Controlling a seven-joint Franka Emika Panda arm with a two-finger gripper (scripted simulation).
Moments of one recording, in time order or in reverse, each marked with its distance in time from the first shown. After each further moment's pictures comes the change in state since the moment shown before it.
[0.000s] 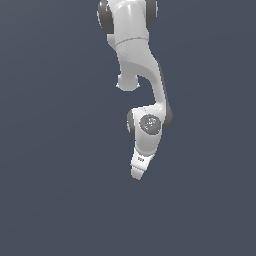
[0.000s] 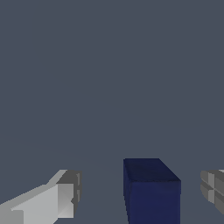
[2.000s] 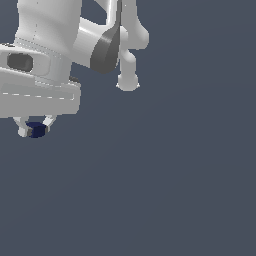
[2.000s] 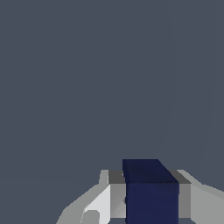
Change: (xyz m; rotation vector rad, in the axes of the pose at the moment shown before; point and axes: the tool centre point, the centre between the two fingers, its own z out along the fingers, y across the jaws) arm -0.213 0.187 -0.370 -0.692 -0.056 0.067
